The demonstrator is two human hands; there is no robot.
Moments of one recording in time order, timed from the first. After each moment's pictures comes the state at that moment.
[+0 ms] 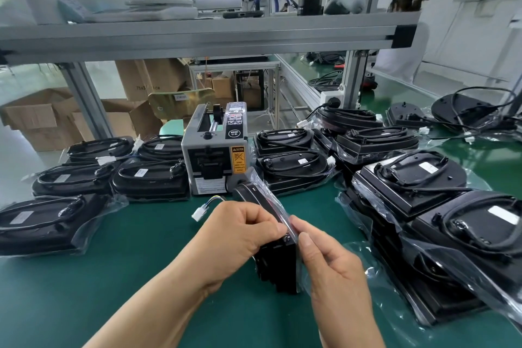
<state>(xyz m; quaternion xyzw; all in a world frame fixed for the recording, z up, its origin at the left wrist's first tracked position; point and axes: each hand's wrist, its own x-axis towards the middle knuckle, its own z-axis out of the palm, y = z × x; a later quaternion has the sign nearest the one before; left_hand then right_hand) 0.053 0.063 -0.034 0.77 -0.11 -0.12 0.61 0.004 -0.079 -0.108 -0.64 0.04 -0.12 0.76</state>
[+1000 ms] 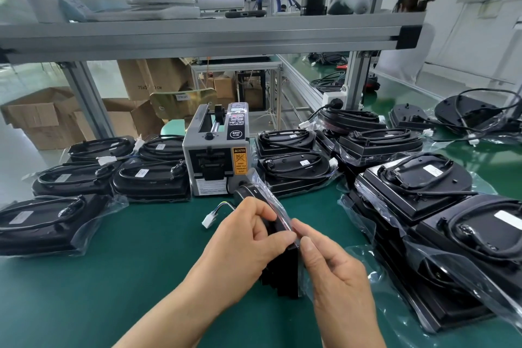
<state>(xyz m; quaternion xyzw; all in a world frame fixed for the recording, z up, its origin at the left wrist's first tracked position) 0.053 0.061 -0.058 0.83 -0.15 -0.01 0.54 0.000 -0.078 -0.097 -0.65 0.04 -0.13 0.75</state>
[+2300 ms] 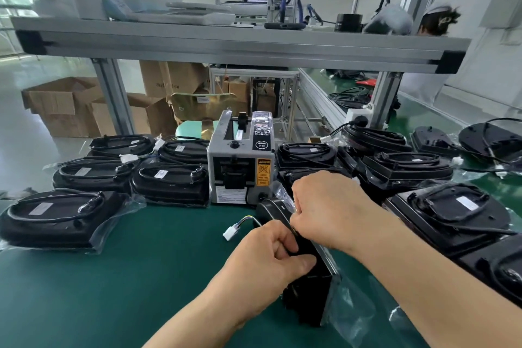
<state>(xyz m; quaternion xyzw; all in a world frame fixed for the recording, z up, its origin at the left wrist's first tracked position) 0.066 0.072 -0.064 0.80 -0.11 -0.09 0.59 0.099 -0.063 0.015 -0.99 -0.14 -0.07 0.01</state>
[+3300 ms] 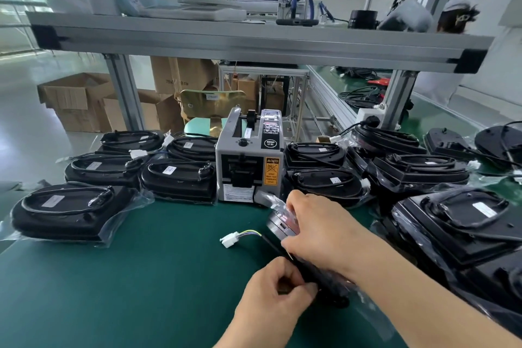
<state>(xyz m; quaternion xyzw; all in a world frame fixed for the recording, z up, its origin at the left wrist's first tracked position) 0.038 0.059 -0.095 0.77 -0.02 -0.08 0.63 0.108 -0.060 -0.031 -0.98 -0.13 -0.01 0.11</state>
